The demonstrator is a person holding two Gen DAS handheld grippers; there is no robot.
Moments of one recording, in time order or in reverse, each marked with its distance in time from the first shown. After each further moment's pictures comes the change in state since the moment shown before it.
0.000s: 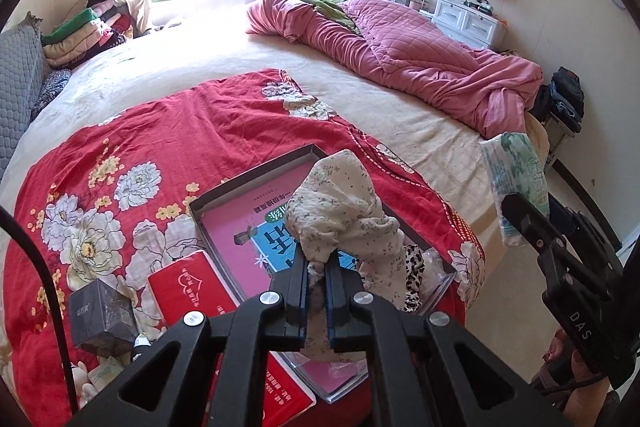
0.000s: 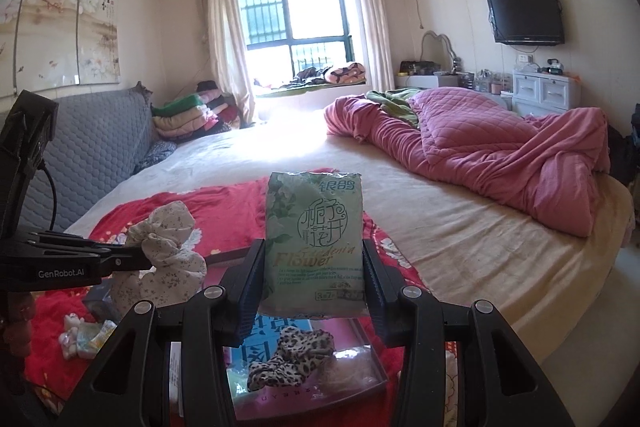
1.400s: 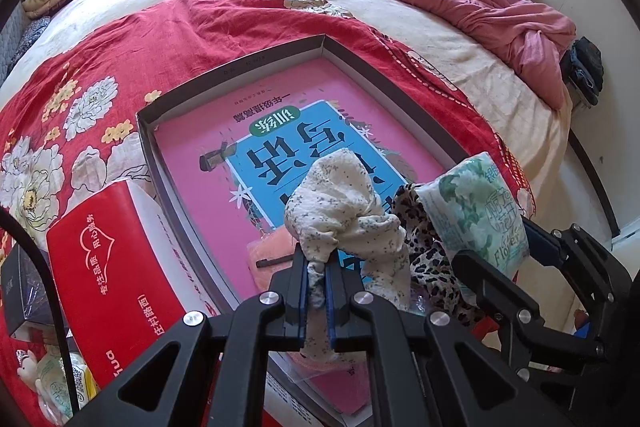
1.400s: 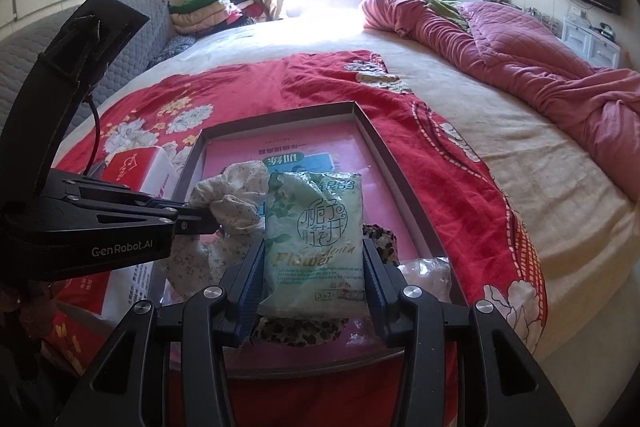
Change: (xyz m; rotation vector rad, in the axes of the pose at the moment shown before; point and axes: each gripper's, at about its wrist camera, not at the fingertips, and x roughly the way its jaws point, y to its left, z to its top) left arm 0.118 0.015 -0.036 -0.040 0.247 -0.010; right arm 0.097 0.029 -0.077 -0.094 0.360 0.089
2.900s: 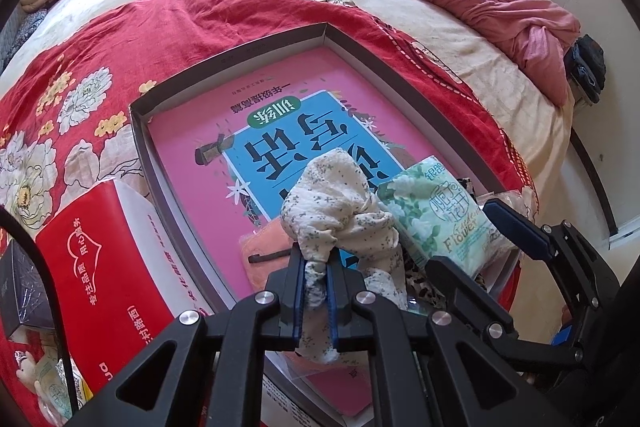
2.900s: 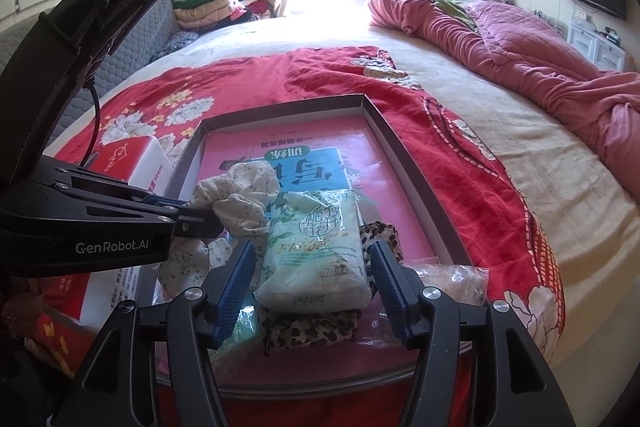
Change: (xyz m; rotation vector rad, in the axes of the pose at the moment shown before) left arm 0.008 0.003 0.004 -0.010 0.038 -0.011; right arm 0.015 0.002 -0.003 -0.009 -0.023 -0.006
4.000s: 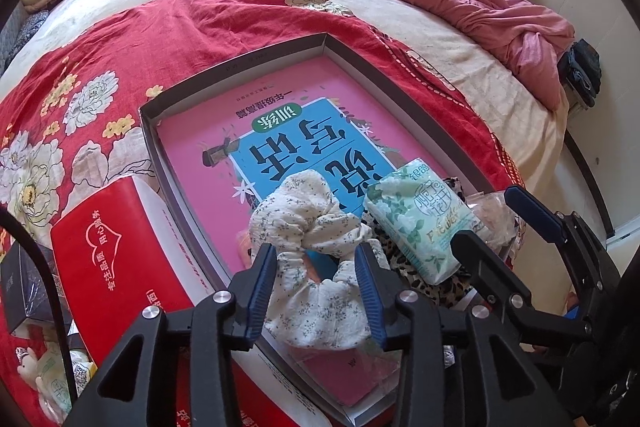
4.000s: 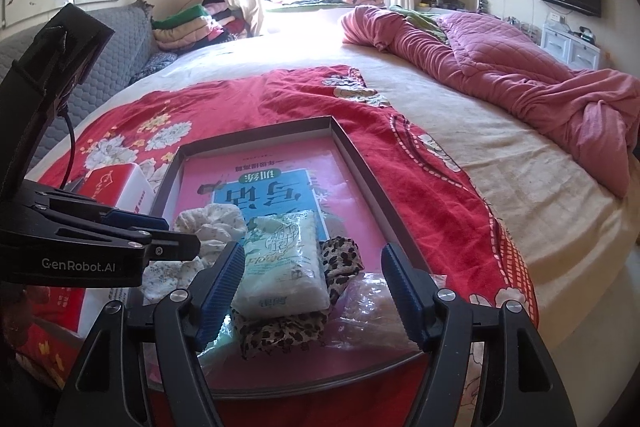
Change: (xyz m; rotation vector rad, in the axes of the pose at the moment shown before) left arm -0.015 0.002 -0.005 -0.002 -0.024 -0.004; right arm -0.015 -0.010 0.002 0.035 -0.052 -0.075
